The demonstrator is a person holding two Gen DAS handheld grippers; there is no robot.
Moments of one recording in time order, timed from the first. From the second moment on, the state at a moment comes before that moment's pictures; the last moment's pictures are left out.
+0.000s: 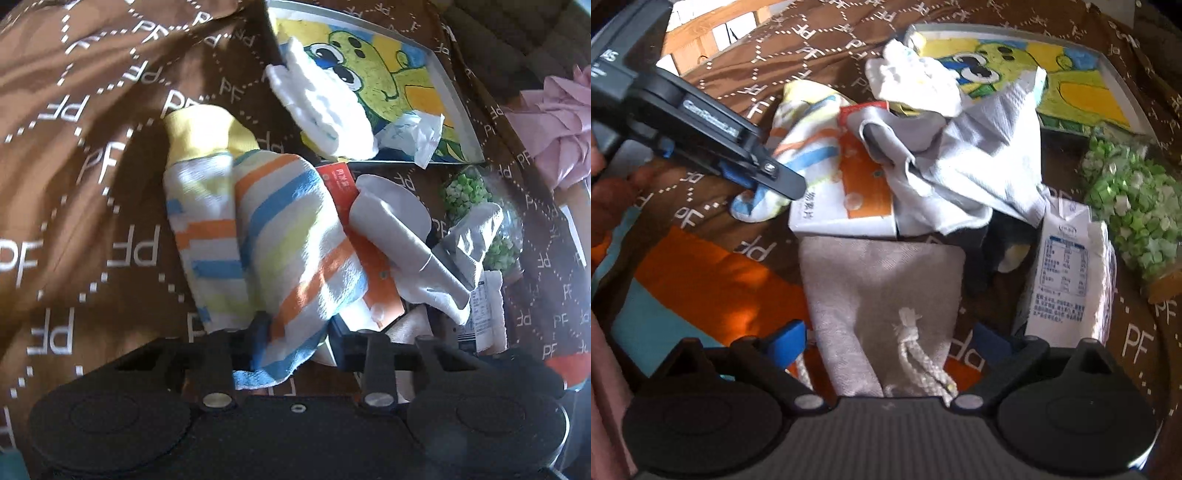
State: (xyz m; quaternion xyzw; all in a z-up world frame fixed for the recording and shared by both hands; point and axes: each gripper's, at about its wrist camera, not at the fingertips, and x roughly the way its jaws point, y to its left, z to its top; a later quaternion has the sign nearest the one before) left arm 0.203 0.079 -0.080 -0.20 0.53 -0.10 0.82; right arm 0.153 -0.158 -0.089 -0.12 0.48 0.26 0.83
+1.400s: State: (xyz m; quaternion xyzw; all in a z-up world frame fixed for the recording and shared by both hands) left arm 0.172 0.051 -0.087 -0.11 0.56 -0.02 0.82; right arm 0.166 -0.160 -0.112 -0.04 0.52 0.27 0.81
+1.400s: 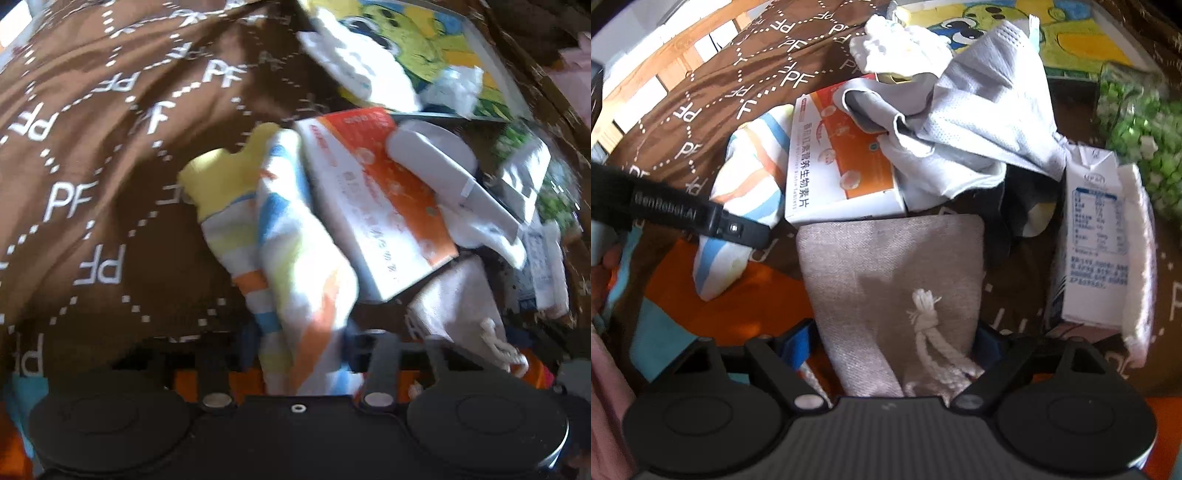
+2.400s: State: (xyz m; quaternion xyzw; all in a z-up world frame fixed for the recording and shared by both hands) left arm 0.139 0.015 -0.066 0.01 0.53 -0.08 0.84; right arm 0.158 -0.173 -0.095 -0.03 0.50 0.26 0.82
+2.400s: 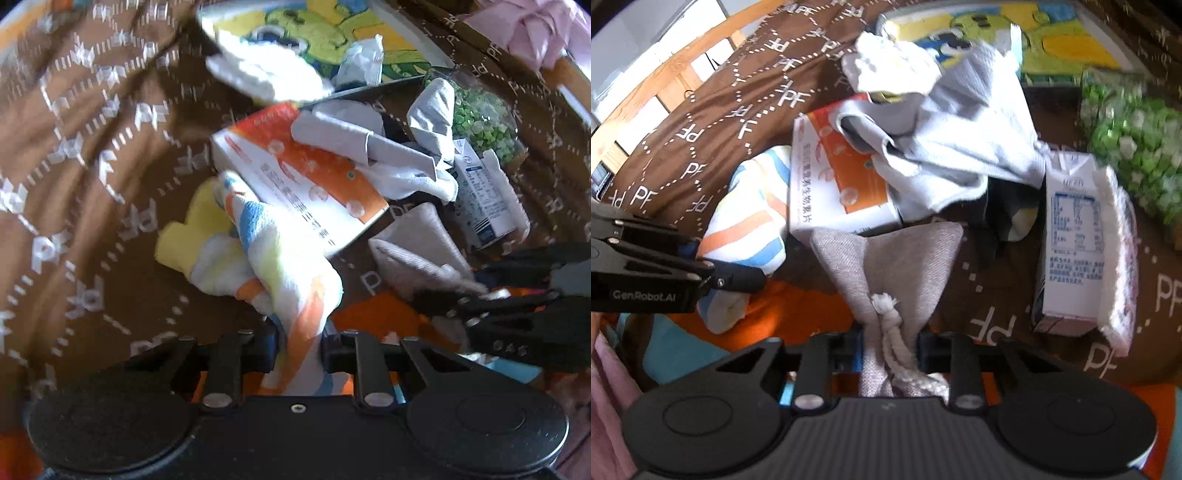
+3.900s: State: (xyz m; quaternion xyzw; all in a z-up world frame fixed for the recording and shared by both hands) left arm 0.337 -0.020 -0.016 0.04 0.17 -0.08 0.98; right arm 0.359 -0.214 0.013 0.15 0.15 0.18 0.96
